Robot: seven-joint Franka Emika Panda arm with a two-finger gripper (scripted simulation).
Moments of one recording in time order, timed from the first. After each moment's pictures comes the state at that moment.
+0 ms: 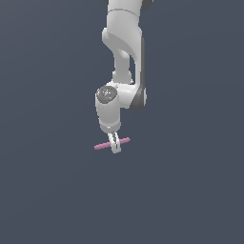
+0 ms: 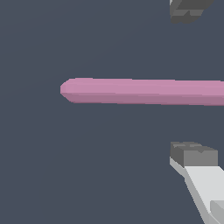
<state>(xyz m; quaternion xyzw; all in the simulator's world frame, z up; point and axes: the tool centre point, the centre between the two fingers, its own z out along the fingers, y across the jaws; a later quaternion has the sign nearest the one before) -0.020 -0.050 0.064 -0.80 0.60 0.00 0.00</state>
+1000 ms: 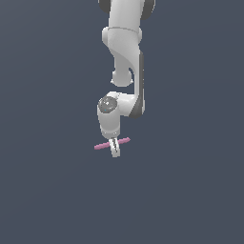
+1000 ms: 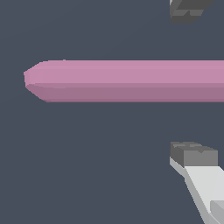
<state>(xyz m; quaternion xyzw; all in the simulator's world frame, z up) -0.022 -0.051 0.017 -0.80 0.60 0.00 0.00</state>
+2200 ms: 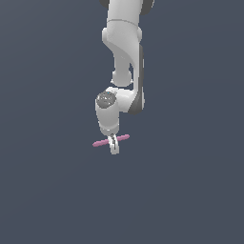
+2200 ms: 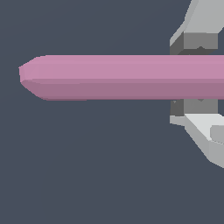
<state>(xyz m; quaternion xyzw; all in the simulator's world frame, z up) -0.026 -0.055 0.036 -0.80 0.61 0.00 0.00</state>
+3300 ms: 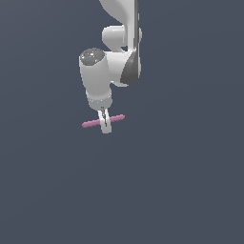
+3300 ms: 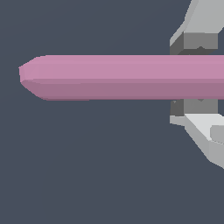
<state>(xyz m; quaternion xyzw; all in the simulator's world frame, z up) -0.051 -0.082 0.169 -0.80 0.61 0.00 0.00</state>
